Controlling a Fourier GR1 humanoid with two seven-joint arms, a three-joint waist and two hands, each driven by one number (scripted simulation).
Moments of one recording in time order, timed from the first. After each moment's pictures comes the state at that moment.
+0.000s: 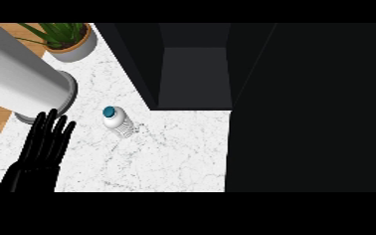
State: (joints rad) left arm 0.31 0.07 0.03 -1.99 0.33 -0.08 0.05; right arm 0.53 -0.02 0.08 -2.24 -0.31 0.32 -0.01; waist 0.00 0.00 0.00
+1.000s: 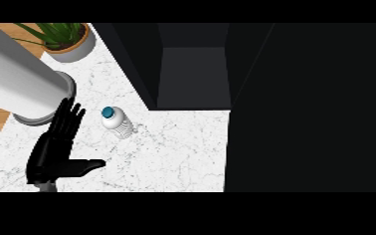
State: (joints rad) left arm 0.04 0.15 0.18 -1.38 0.25 -0.20 -0.19; right arm 0.60 -0.02 0.10 -2.24 -0.30 0.36 -0.06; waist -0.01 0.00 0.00
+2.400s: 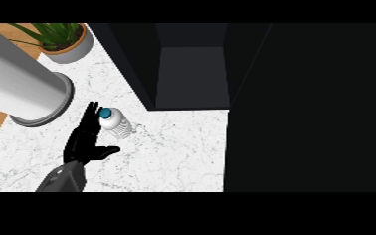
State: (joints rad) left arm -0.40 0.21 0.29 -0.33 0.20 -0.37 -0.66; right arm 0.64 -0.02 0.15 -2.24 -0.27 0.38 -0.10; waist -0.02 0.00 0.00
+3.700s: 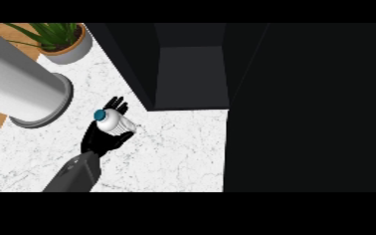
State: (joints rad) left arm -0.52 0.16 0.32 -0.19 0.22 -0.51 -0.65; right arm 0.59 -0.03 0.16 -2.18 -0.28 0.36 -0.11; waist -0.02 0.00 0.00
